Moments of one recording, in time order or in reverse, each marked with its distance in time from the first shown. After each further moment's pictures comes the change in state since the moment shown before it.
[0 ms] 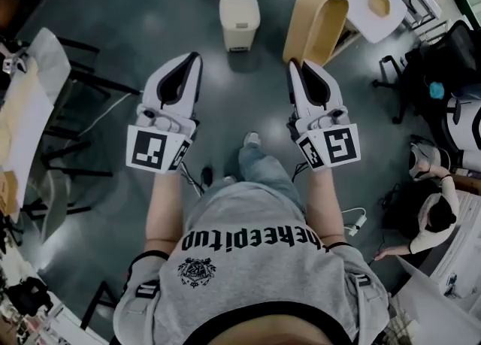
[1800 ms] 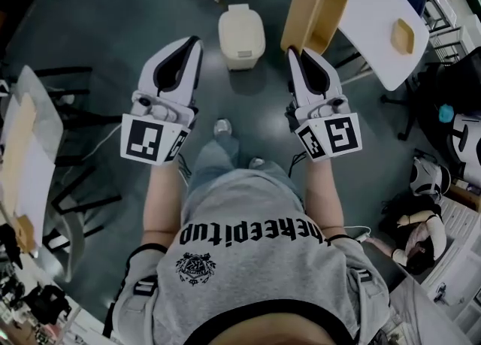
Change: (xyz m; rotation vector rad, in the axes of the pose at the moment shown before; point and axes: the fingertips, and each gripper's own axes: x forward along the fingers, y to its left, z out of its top) left arm 0.231 0.177 -0.069 -0.011 0.015 -0.050; right arm 0.252 -0.148 -0.055 0.087 0.028 -0.024
